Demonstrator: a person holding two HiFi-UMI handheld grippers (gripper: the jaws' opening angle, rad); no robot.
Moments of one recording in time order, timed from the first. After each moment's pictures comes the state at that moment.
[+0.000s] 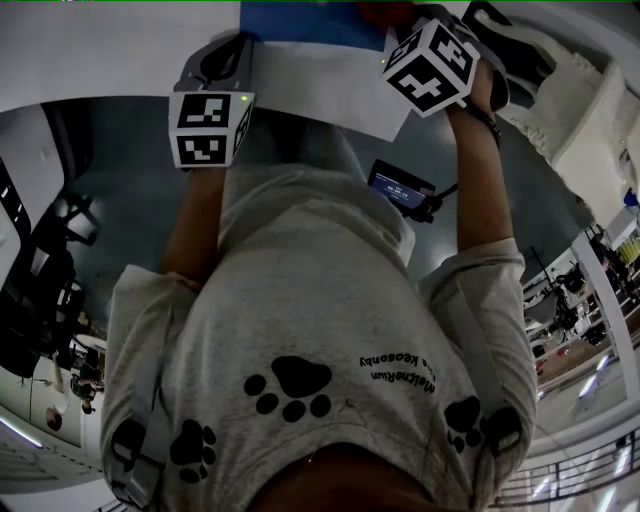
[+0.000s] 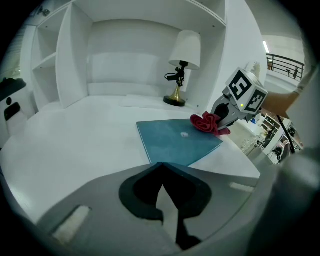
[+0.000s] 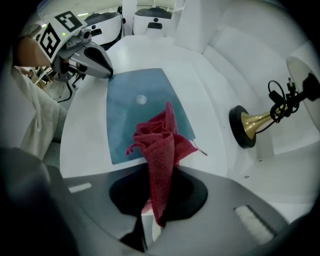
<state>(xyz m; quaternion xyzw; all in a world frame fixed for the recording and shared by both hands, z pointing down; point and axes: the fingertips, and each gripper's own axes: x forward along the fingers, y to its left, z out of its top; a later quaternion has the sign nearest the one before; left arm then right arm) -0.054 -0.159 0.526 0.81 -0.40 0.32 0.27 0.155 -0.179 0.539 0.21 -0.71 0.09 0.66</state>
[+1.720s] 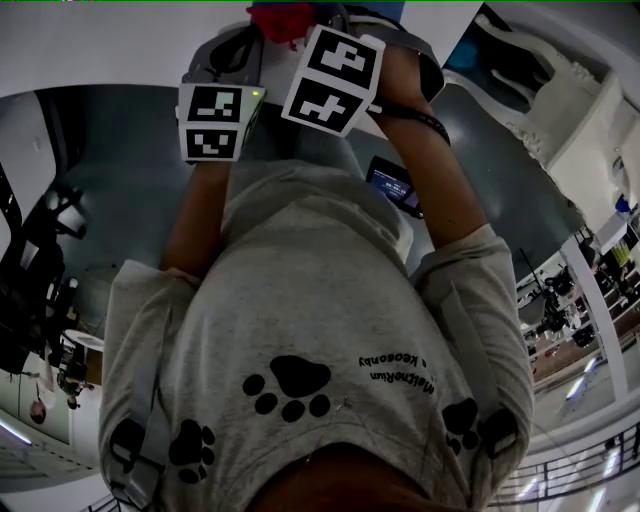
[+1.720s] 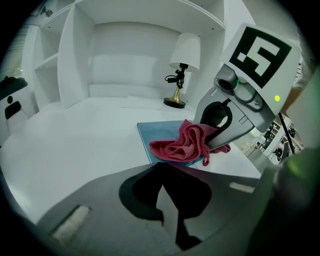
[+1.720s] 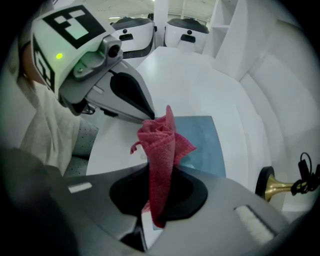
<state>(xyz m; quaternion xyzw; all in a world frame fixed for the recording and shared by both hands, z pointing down) -0.051 -0.165 0.525 0.82 -0.41 0.31 0.26 0.012 -0.148 0.533 0.08 -0.76 0.04 0.64</state>
